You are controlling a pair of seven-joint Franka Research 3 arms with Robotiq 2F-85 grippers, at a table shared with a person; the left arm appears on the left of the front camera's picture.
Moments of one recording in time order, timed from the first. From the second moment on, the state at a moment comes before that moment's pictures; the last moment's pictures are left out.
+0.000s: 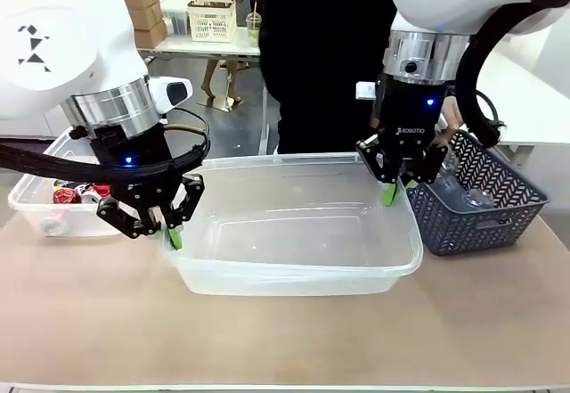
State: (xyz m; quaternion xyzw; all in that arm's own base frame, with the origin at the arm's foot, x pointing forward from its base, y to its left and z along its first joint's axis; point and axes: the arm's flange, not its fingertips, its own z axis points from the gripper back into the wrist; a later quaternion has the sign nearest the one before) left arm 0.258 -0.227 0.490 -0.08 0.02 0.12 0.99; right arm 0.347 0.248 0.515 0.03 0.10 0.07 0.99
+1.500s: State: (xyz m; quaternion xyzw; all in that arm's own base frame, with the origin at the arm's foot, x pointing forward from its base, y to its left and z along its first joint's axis) left arm 0.258 -0.227 0.489 -0.08 0.02 0.12 0.99; right arm 0.346 0.248 0.515 0.03 0.10 0.07 0.99
